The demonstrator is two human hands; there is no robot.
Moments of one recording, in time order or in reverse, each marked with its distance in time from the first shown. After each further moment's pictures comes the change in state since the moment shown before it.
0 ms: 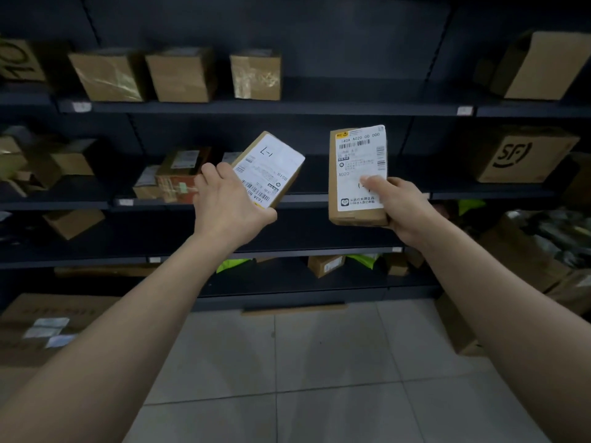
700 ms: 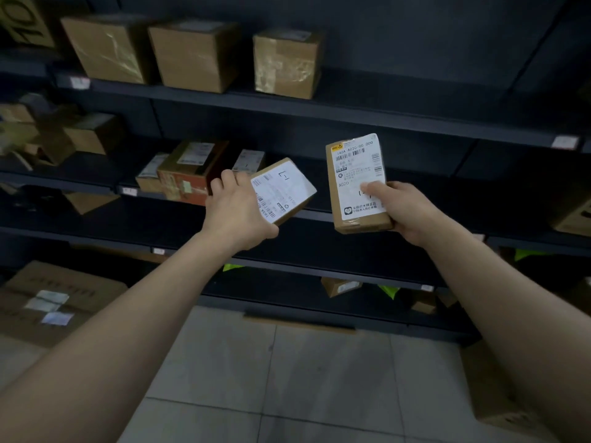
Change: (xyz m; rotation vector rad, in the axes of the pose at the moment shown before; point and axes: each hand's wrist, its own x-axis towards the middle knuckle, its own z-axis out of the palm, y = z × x) left_hand 0.129 0.002 0.091 0.145 -0.153 -0.084; right_hand 0.194 -0.016 0.021 -0.209 -0.189 0.092
